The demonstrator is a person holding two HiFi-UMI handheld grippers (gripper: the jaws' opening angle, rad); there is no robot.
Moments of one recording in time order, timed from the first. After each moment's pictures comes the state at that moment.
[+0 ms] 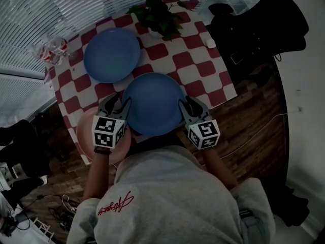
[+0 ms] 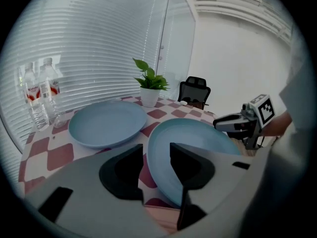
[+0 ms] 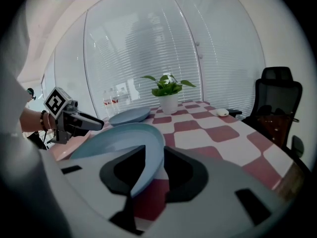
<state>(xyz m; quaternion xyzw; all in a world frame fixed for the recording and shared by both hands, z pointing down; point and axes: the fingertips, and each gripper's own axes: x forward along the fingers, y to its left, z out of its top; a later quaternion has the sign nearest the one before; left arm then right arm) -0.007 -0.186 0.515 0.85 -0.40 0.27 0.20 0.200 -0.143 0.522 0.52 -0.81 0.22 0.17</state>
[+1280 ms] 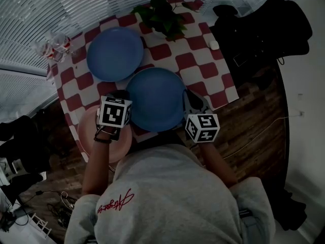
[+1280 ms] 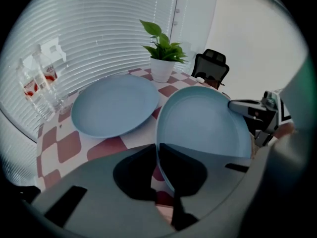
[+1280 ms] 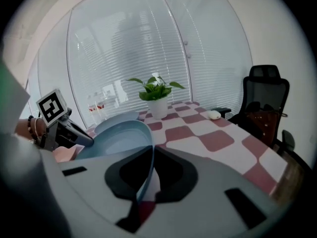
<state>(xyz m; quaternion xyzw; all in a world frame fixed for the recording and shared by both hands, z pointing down) -0.014 -0.202 0.544 0.76 -0.41 0.42 0.29 0.208 -0.178 0.511 0.58 -0.76 0.25 0.16</state>
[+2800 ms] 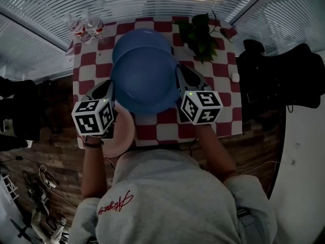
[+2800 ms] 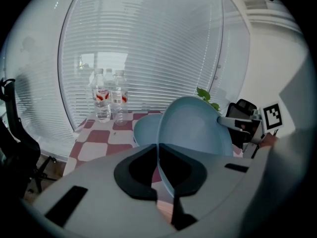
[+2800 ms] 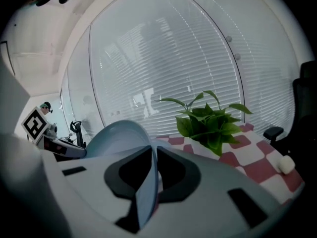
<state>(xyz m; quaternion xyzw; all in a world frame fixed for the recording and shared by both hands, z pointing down) -0.120 -0.224 0.450 0.70 -0.62 0.19 0.30 0.090 -0.311 0.431 0.43 -0.88 0.20 0.11</state>
